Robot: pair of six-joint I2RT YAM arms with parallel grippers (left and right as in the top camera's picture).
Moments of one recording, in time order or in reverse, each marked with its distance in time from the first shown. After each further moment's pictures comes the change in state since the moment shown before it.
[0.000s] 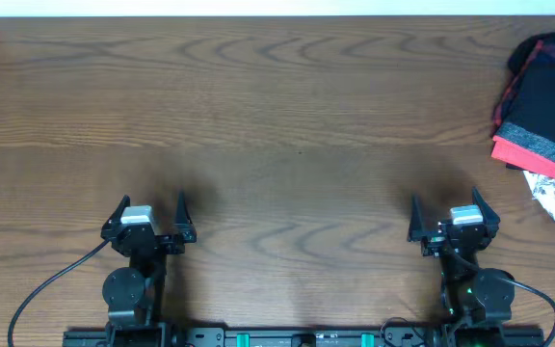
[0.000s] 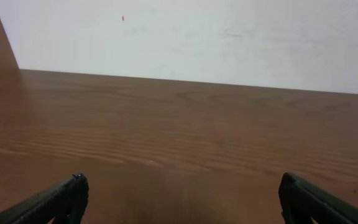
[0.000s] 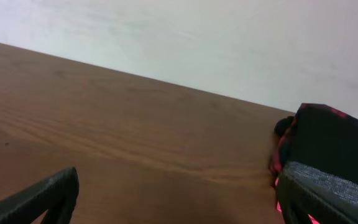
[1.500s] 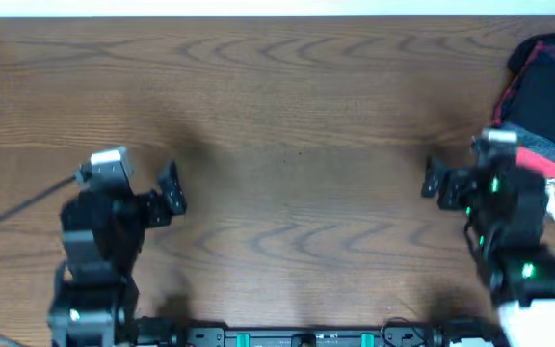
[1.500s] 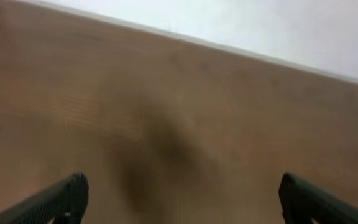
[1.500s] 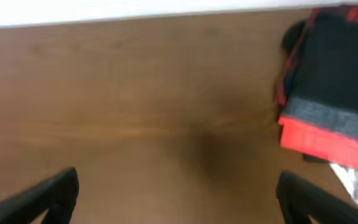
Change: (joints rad) left arm 0.000 0.654 0.740 -0.498 0.035 -0.146; right arm -0.015 0.842 0.781 -0.494 0.080 0.293
